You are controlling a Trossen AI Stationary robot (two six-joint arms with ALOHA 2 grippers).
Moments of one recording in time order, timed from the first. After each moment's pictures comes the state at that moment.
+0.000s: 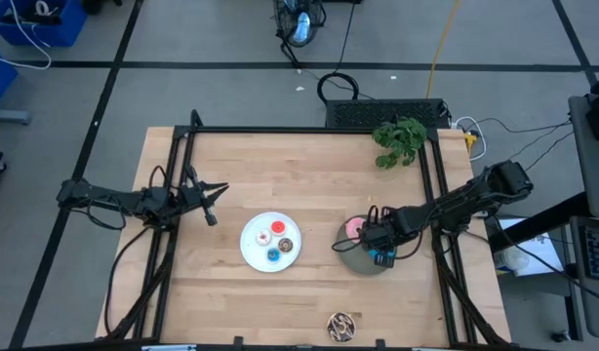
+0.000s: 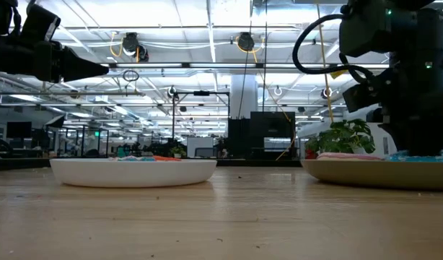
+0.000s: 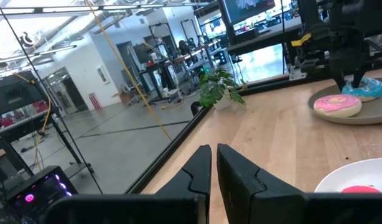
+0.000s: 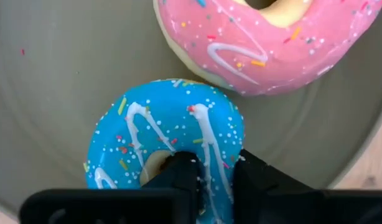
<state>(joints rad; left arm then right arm) -0.18 0.15 0.02 0.18 -0.61 0.36 0.29 1.47 0.72 -0.79 0.06 0.53</state>
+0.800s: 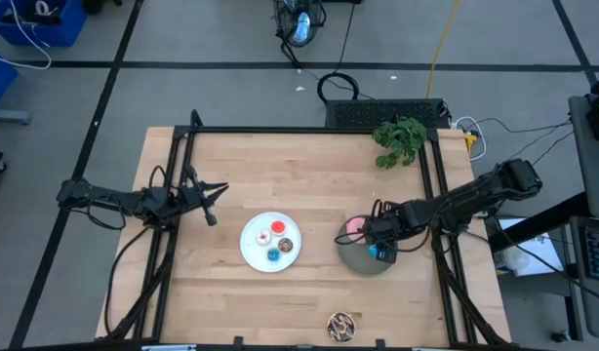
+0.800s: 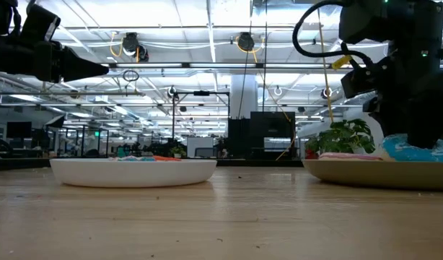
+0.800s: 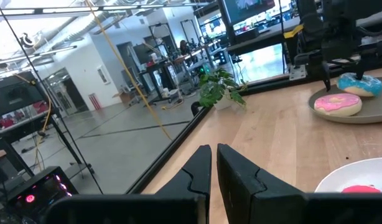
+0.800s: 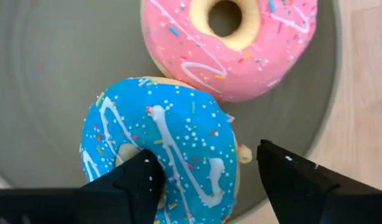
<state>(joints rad) -0.18 0.15 0.02 0.18 -0.61 0.36 0.26 1.37 0.73 -0.83 0.08 0.48</state>
